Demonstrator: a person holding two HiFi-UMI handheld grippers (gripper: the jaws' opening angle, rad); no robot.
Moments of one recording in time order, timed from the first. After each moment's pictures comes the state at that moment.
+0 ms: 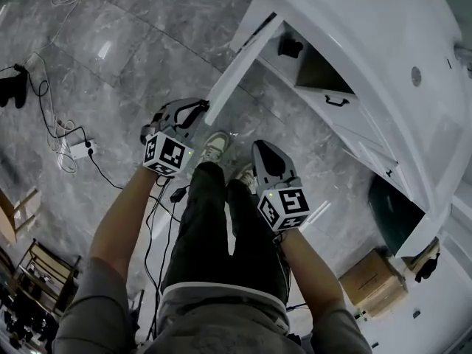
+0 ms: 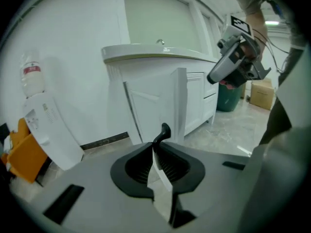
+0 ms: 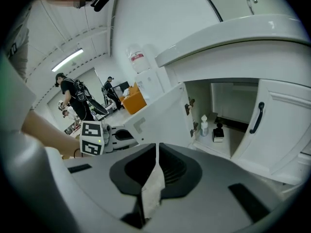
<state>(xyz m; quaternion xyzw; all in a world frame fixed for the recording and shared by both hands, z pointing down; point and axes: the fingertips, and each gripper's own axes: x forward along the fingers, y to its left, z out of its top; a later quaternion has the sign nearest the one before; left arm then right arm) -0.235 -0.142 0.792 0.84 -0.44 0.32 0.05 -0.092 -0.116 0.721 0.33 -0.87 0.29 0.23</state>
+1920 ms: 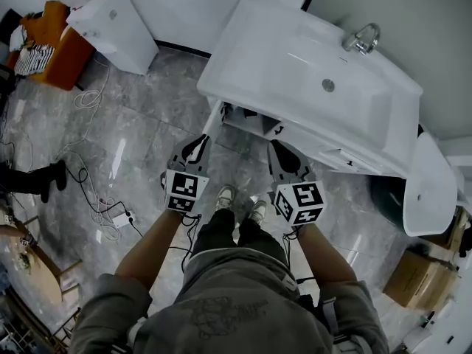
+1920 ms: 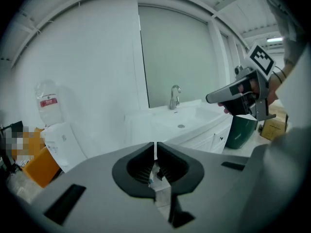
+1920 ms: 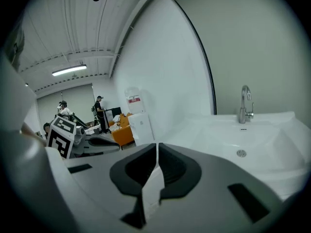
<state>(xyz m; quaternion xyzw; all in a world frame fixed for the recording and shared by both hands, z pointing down) -0.158 -0.184 0.427 0.82 -0.52 0.23 0.06 0.000 -0.188 0.384 0.44 -0.87 0.17 0.12</state>
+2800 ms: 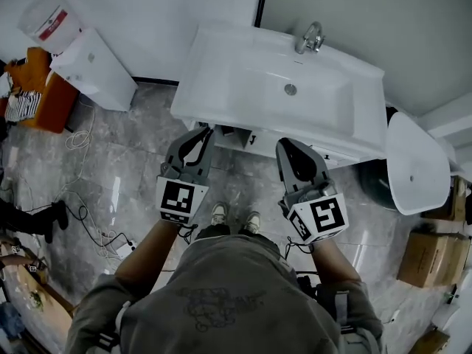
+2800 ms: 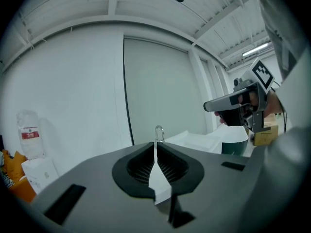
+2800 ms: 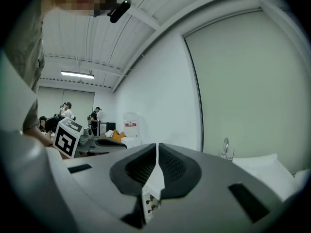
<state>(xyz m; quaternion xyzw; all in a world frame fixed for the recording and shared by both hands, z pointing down) -0.052 -0.180 0.242 0.88 -0.46 0.11 -0.05 0.083 -0.144 0.208 0.48 -0.88 0.03 0.04</state>
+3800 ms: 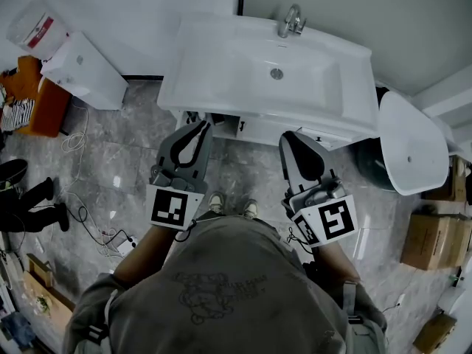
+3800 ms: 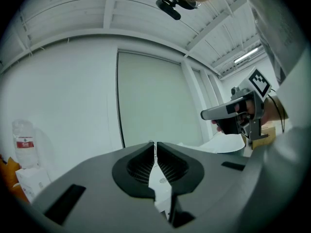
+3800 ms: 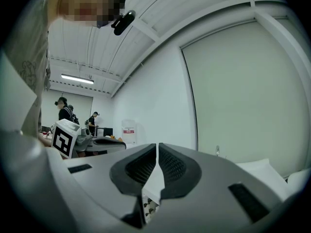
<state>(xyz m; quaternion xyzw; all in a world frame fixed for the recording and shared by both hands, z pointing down) -0.006 -0.132 0.187 0.89 -0.44 0.06 -0.07 0.126 -0.095 0.169 0.50 -0.87 0.01 0.00</state>
